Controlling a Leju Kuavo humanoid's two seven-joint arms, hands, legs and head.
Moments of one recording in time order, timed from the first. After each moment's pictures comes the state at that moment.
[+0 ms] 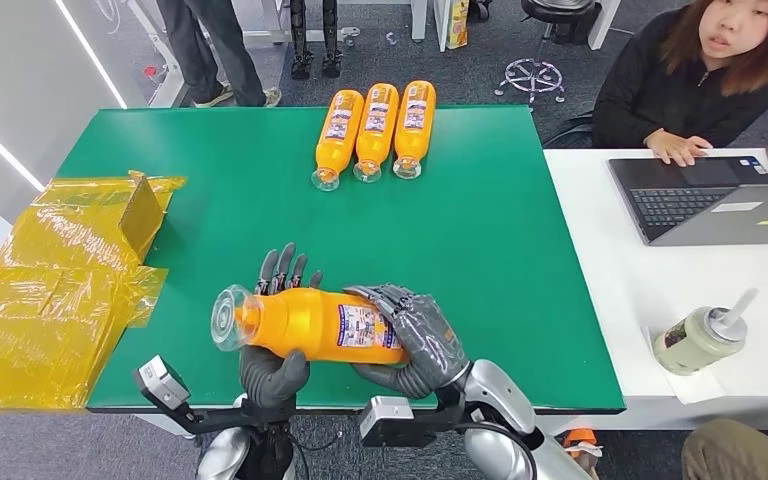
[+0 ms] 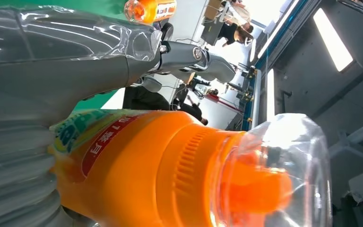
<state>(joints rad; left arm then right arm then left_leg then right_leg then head) -0.05 -0.24 -0.42 -1.09 0.22 -0.30 -0.59 -0.27 -0.12 0.72 -1.45 0.70 -0.18 -0.35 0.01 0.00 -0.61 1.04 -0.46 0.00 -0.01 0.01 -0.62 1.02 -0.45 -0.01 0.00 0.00</state>
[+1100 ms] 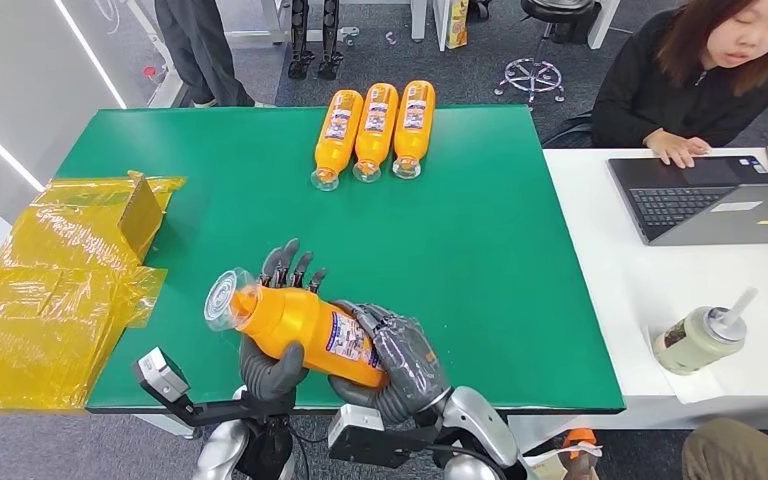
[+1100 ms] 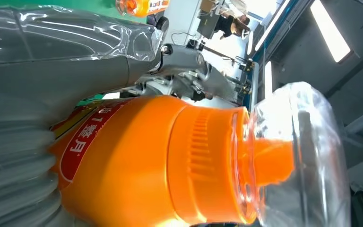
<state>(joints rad) -0.07 -0.25 -0.42 -1.08 0.21 -0.32 -0.57 -0.13 0.00 0.69 -1.55 0.83 -0.04 -0.21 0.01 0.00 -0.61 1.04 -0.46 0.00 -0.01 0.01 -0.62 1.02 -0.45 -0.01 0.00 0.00</state>
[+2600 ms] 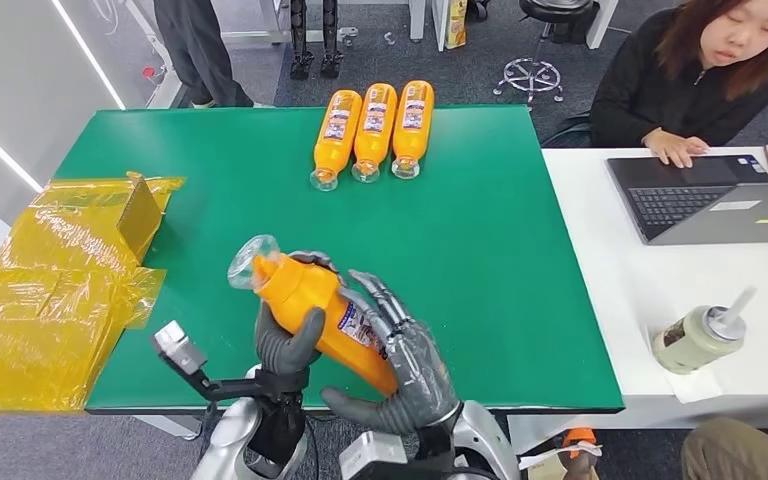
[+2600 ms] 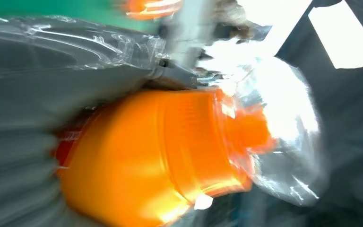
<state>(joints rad) -0.16 -0.26 -0.47 -1.05 0.24 -0.25 -0.57 -0.04 0.06 0.62 -1.64 0.77 -0.18 -0.38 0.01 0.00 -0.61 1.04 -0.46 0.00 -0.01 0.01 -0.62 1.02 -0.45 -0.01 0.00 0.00</state>
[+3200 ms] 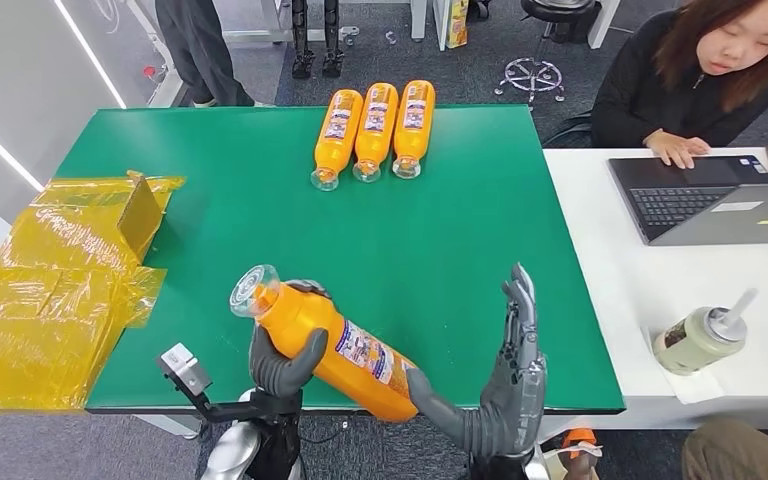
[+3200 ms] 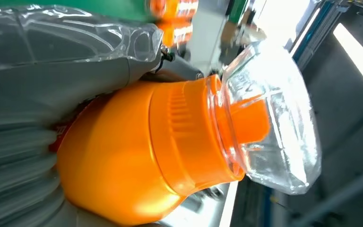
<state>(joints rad) -0.07 -0.23 -0.46 -1.07 0.11 -0.12 -0.61 0.09 0.03 0.58 -1.76 0.37 -0.55 -0.70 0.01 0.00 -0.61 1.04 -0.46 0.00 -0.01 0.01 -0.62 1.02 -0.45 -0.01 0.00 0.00</state>
